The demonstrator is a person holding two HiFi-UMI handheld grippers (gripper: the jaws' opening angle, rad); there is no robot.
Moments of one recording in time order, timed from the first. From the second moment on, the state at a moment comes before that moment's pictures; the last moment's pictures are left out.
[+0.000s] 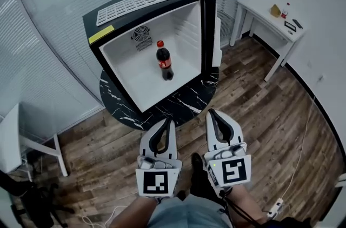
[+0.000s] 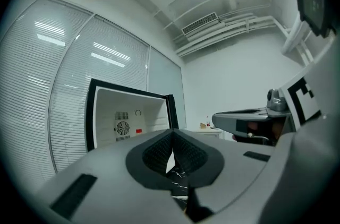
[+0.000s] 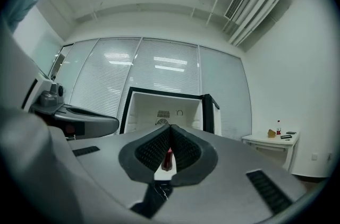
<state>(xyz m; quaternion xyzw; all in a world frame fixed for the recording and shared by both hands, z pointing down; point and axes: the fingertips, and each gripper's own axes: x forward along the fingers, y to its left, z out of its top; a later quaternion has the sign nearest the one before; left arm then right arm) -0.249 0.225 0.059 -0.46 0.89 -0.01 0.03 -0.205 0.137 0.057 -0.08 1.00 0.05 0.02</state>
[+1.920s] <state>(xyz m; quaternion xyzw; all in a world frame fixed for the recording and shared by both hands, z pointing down) -0.535 0.144 0.078 -0.25 0.97 -0.02 0.01 -0.561 0.076 0.087 0.20 0.98 0.07 -0.02</state>
